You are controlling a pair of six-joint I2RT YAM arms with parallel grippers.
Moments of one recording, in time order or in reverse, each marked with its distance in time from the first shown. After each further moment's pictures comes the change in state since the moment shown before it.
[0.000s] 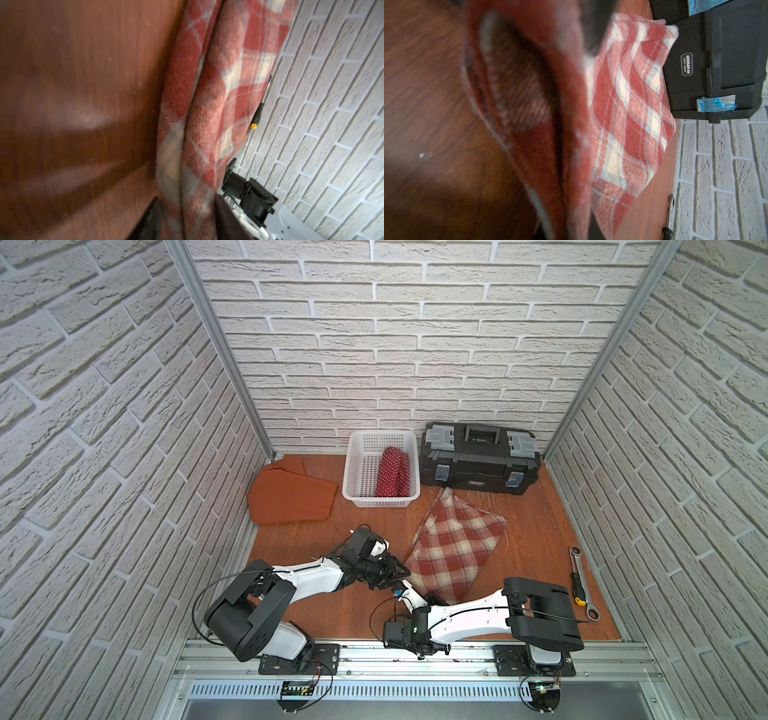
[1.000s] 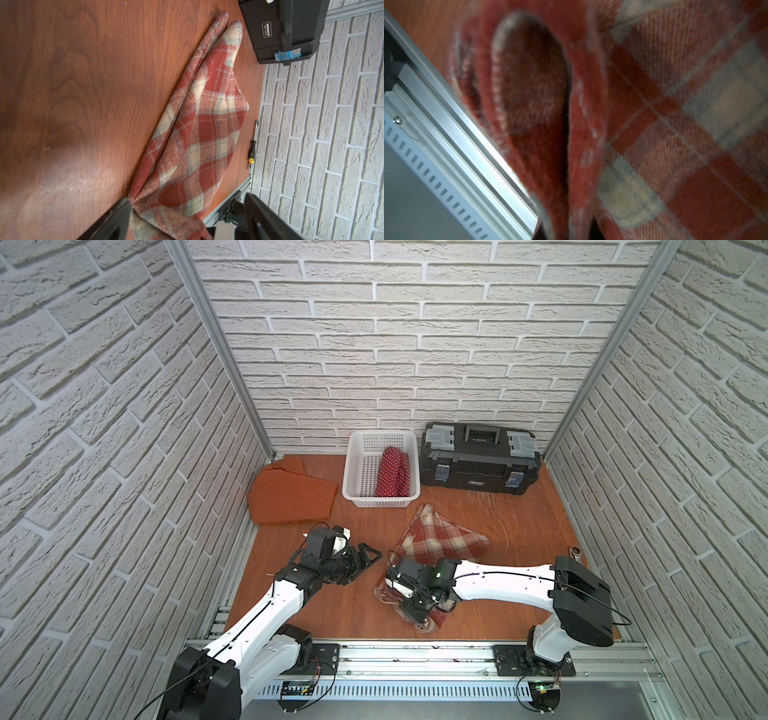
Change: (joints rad) left arm 0.246 -0.463 -0.073 -0.315 -0.092 0.191; right arm -0.329 -0.204 0.037 0.183 -0.995 -0.332
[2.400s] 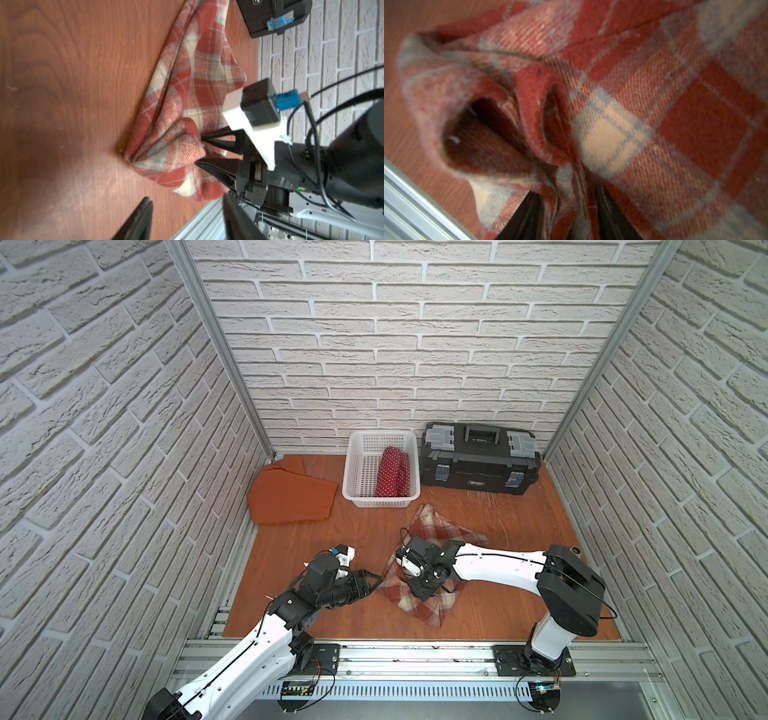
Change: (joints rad) left arm -0.232 -0.323 -0.185 -0.008 -0.137 -0.071; right arm -0.177 0.063 0.003 0.037 0.111 -0.132
